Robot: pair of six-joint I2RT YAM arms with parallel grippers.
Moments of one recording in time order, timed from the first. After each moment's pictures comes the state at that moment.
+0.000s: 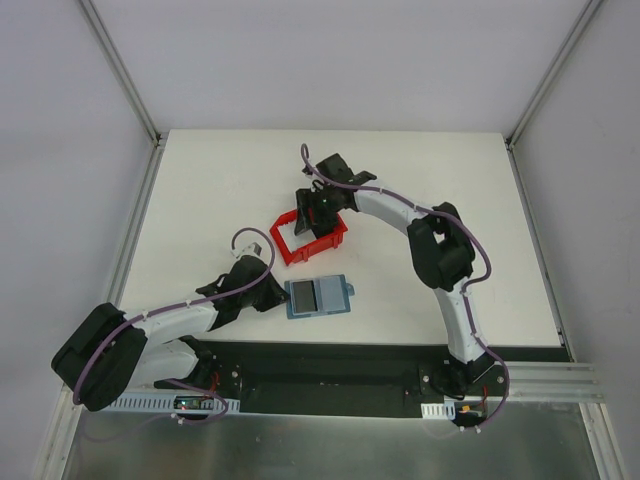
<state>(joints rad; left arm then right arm) -0.65 1.15 0.29 0.03 0.02 -1.02 0.66 2.22 1.78 -0.56 -0.41 0.38</state>
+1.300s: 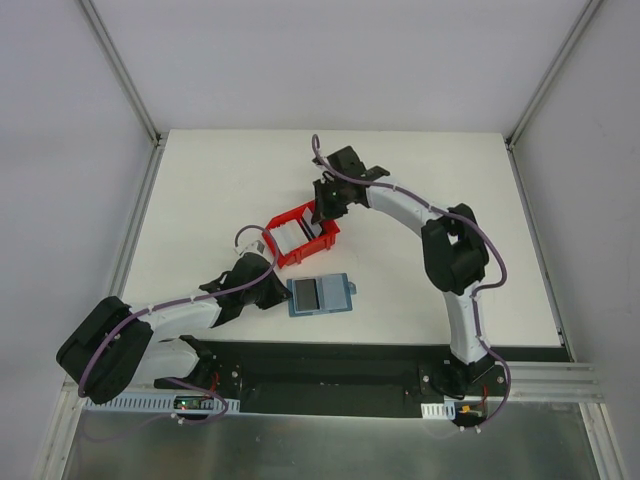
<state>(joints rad) -0.65 1.20 0.31 0.06 0.02 -1.00 0.62 2.14 1.73 -0.54 -0.38 0.35</state>
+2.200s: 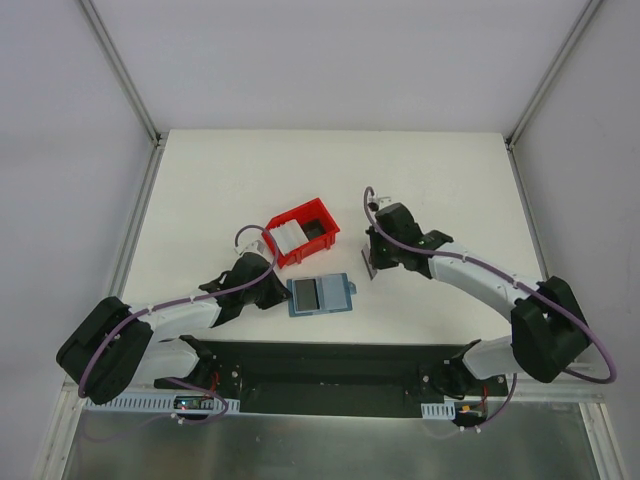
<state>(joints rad) -0.65 1.19 0.31 0.06 0.04 -0.99 0.66 1.39 0.91 -0.40 0.05 0.36</state>
